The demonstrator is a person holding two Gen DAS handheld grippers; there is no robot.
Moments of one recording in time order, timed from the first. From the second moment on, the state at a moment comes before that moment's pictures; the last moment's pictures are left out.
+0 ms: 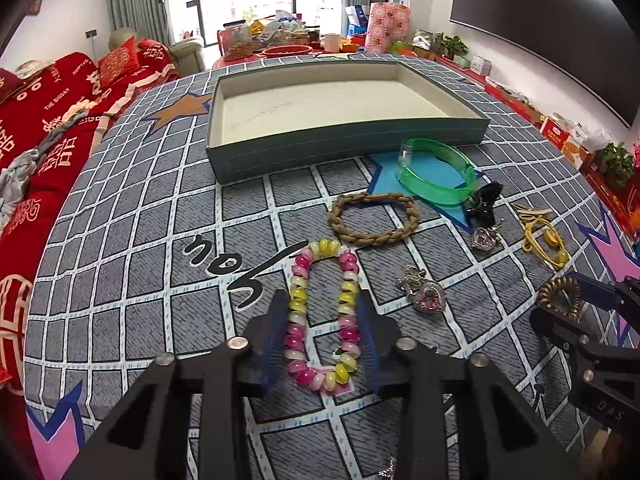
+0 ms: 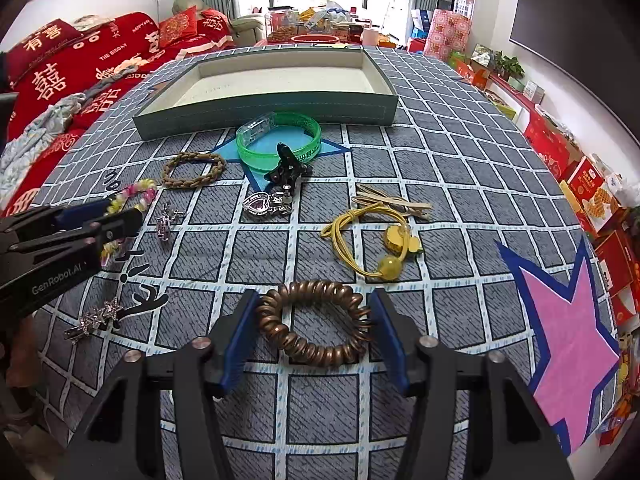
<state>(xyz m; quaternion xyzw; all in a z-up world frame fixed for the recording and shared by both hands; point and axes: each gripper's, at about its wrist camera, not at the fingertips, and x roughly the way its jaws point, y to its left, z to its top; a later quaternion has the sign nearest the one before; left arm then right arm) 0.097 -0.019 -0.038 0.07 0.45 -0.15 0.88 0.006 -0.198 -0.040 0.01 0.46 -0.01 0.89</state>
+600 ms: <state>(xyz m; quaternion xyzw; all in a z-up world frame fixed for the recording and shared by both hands) 0.099 0.001 -0.005 0.02 0.43 -0.18 0.88 0.018 -0.228 -0.014 0.11 0.46 0.03 0.88</state>
